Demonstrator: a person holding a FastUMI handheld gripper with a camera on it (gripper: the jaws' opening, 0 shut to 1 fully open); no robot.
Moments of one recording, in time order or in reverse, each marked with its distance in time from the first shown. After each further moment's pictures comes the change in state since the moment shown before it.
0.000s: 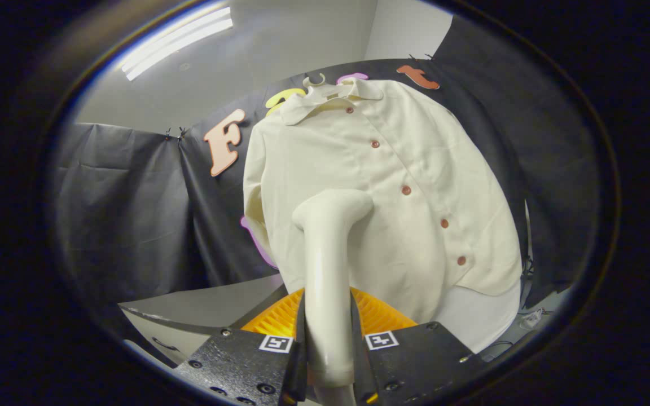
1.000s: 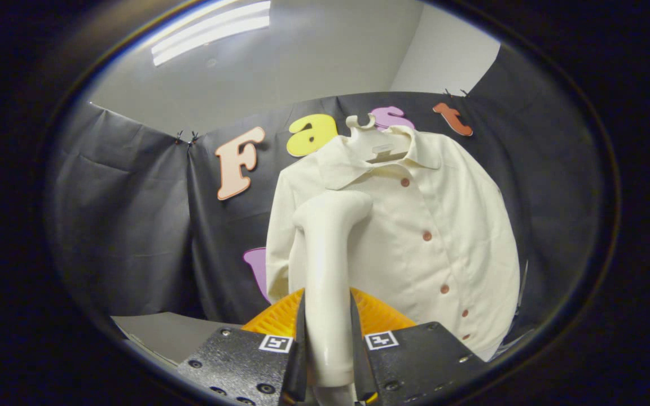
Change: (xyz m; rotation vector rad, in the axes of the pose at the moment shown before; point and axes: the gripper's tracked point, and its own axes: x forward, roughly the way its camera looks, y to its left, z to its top) arm 0.053 0.064 0.128 -0.145 -0.142 0.007
